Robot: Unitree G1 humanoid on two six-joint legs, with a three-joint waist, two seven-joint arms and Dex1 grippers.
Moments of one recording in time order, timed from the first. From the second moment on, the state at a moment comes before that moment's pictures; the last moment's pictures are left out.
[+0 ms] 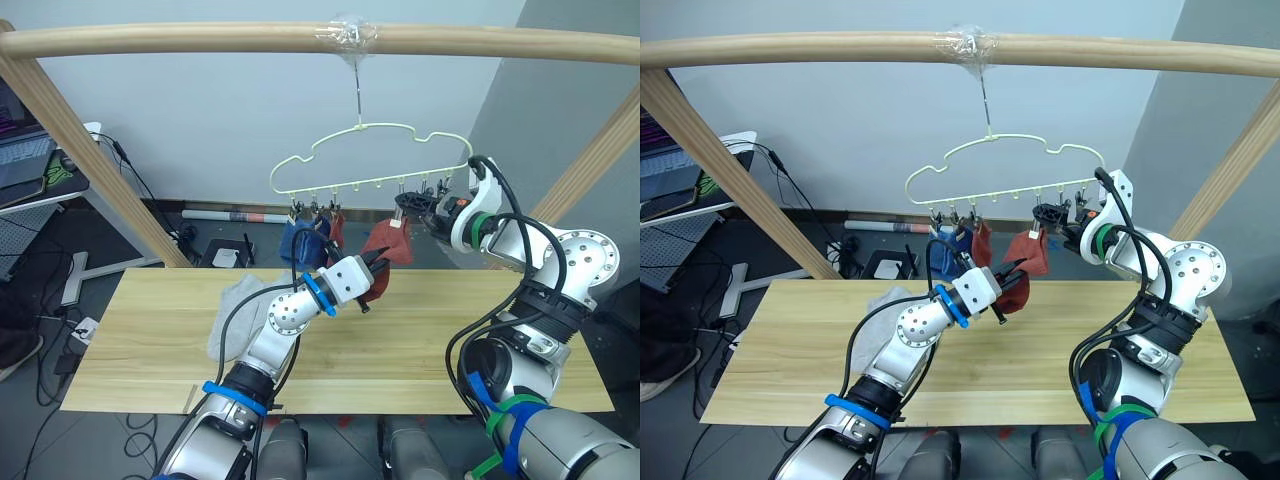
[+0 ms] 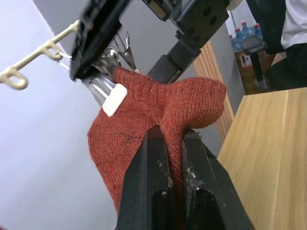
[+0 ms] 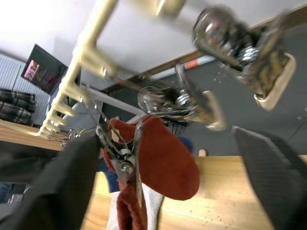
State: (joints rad) left arm -0.48 0.14 -0.30 0.38 0.12 -0.50 -0.50; right arm -0.92 -0.05 -0.76 -0.12 0.67 1.61 -0.04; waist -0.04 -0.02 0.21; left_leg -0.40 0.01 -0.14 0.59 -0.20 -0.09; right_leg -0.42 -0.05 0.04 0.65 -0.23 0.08
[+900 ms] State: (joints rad) left arm -0.29 0.40 -0.10 -0.13 -0.17 -0.05 -0.65; right arm -0.38 -0.20 0.06 -0.40 0.25 0.63 0.08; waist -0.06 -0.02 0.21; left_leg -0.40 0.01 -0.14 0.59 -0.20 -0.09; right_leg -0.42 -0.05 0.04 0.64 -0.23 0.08
